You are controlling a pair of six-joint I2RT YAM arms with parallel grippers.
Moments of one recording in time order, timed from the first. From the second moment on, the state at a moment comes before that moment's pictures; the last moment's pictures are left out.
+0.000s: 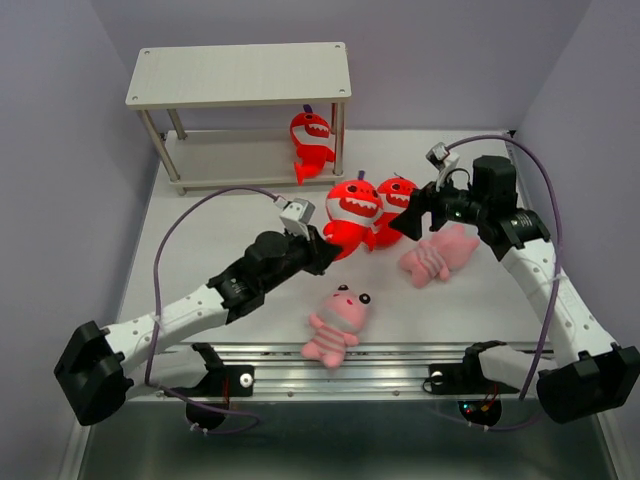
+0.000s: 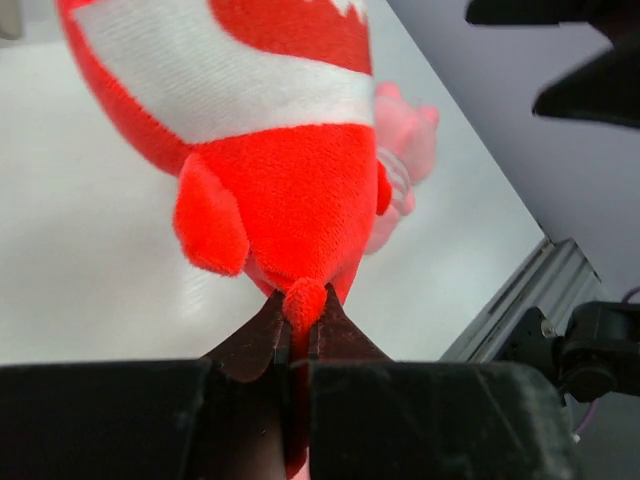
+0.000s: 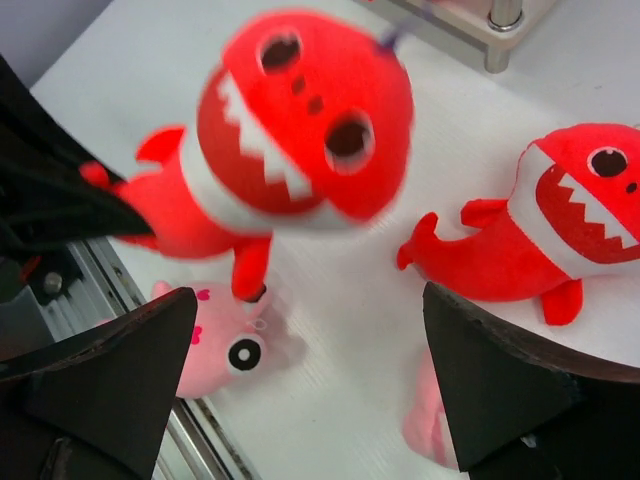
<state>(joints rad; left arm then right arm) -0.92 1.09 0.66 0.23 -0.06 -0.54 0.23 1.14 1.15 -0.51 -0.67 0.00</state>
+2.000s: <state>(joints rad) -0.17 1.85 1.17 0.32 0.10 -0.31 0.19 0.92 0.80 -0.43 -0.81 -0.30</state>
